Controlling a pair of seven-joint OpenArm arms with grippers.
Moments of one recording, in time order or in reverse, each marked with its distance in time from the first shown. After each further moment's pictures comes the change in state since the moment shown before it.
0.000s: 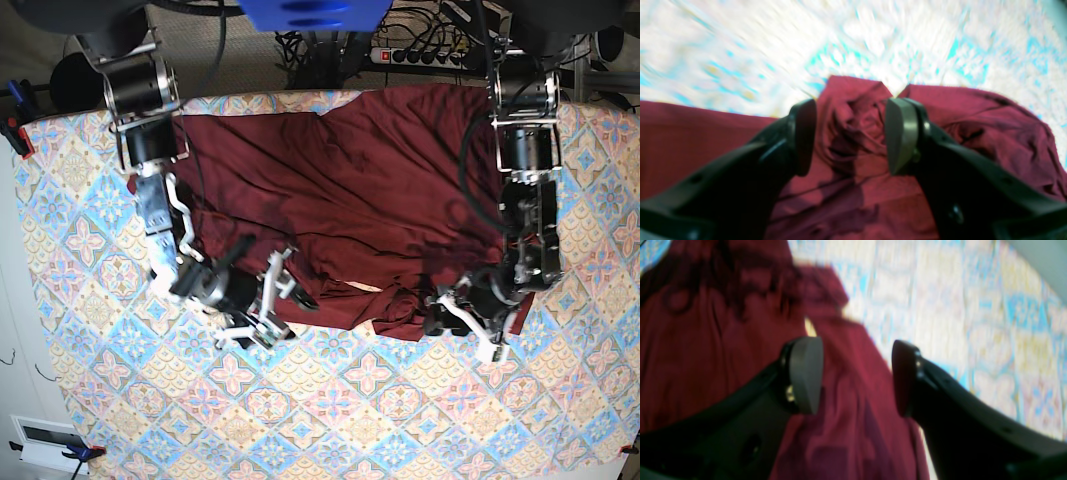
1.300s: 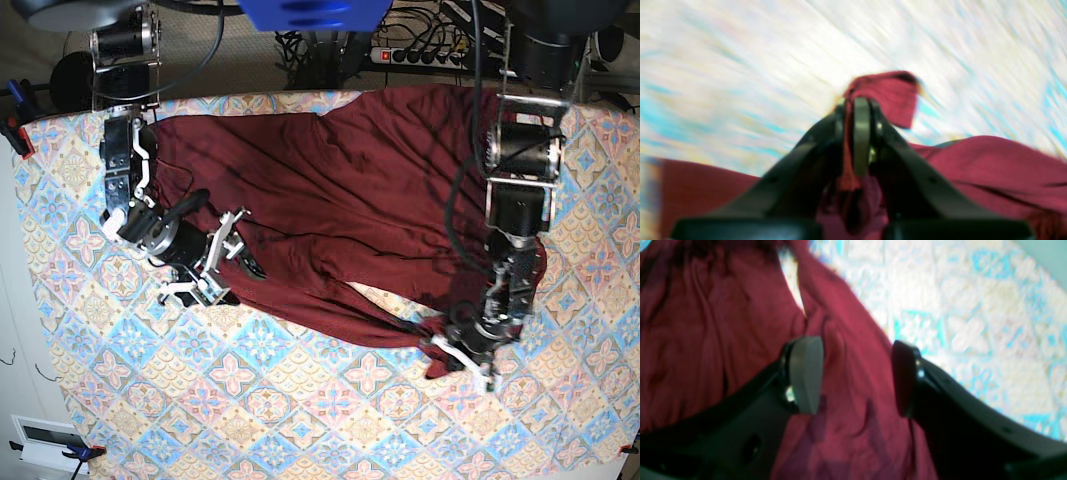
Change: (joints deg) left arm -17.1 -0.3 11.7 -30.8 10.3 7.6 -27.5; right arm -13.2 3.9 11.0 10.4 0.7 0.0 0.6
